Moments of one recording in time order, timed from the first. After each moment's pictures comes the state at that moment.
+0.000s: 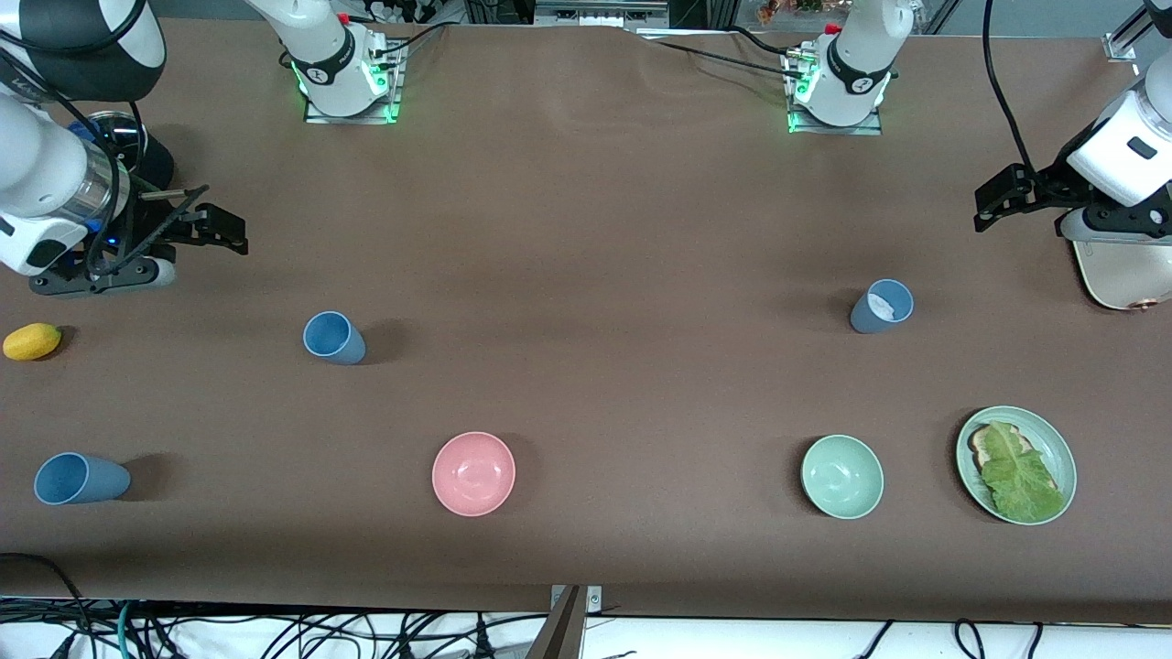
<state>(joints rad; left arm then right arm) 0.05 -0.07 -0.08 -1.74 0.02 1.65 0.02 0.05 0.08 0.04 -1.67 0.02 1.65 -0.03</state>
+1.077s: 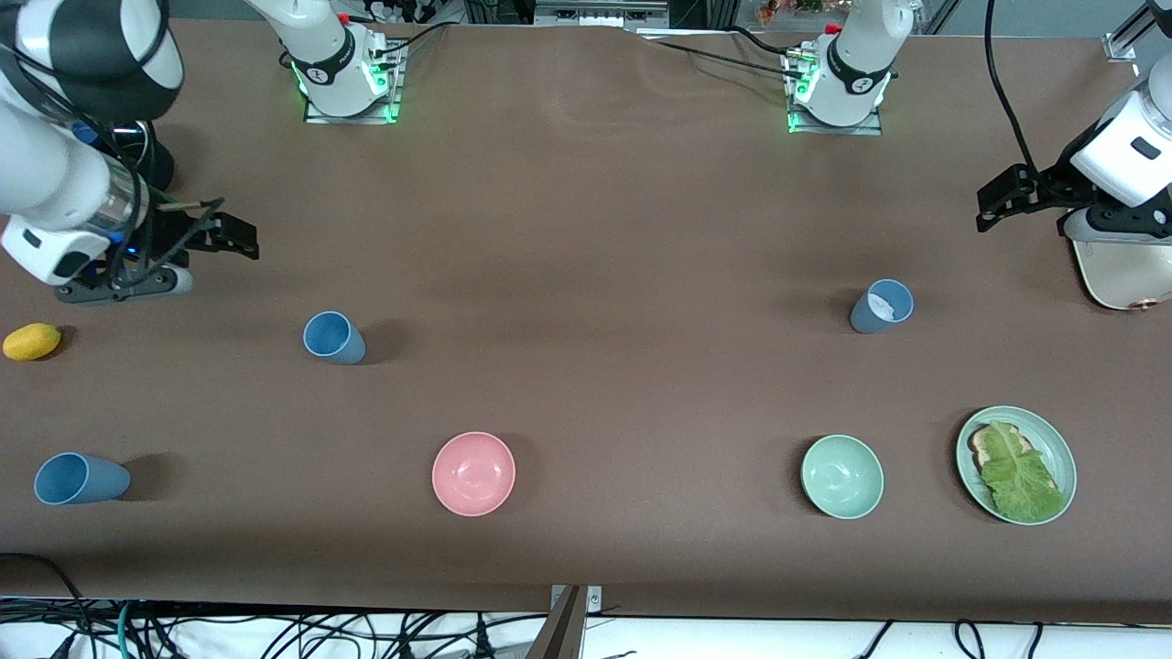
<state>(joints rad) 0.06 -0.07 -0.08 -1.74 0.02 1.65 0.02 0.05 0.10 0.04 -1.77 0.02 1.75 -0.04</state>
